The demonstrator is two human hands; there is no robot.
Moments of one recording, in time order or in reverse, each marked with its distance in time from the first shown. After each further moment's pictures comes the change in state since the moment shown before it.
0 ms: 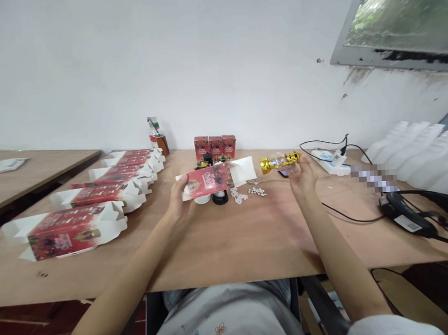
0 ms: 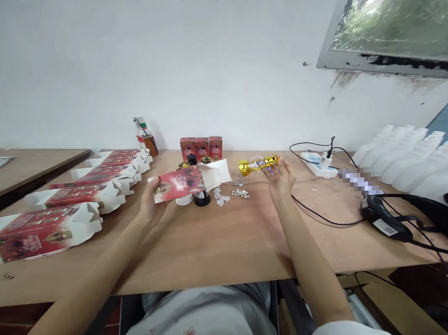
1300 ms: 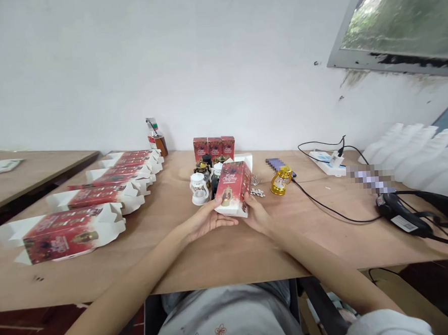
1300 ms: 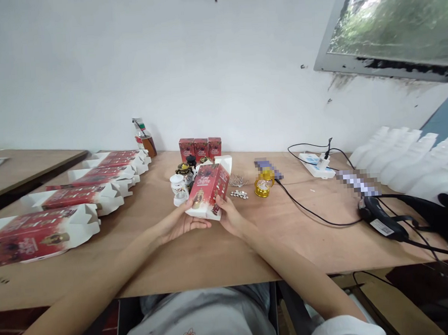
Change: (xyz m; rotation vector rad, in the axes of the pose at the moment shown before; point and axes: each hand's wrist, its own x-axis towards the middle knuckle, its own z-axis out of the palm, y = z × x) left_hand -0.027 -0.029 0.010 0.024 -0.641 -0.586; right_hand -0.135 0.033 0.049 0.097 -0.668 0.729
